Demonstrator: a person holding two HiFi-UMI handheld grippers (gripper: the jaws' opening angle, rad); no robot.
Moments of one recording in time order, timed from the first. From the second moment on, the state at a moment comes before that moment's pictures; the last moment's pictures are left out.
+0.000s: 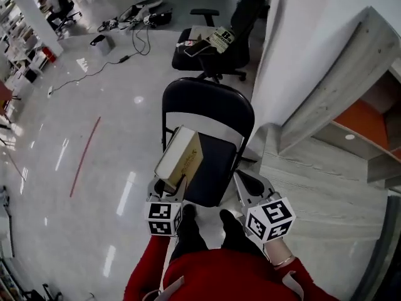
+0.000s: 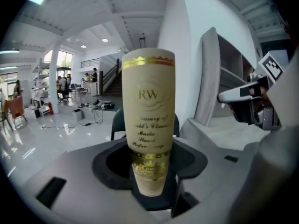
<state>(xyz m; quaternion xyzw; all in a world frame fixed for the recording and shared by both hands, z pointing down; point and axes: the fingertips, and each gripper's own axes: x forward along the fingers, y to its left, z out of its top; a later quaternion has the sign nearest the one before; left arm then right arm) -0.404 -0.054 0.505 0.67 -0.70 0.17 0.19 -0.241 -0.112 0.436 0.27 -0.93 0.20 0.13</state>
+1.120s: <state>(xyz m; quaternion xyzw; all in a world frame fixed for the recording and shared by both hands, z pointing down) -0.409 -0.111 0.751 0.76 -0.26 0.36 0.47 -0.298 -0.105 0.542 0.46 -0.84 0.26 0.15</state>
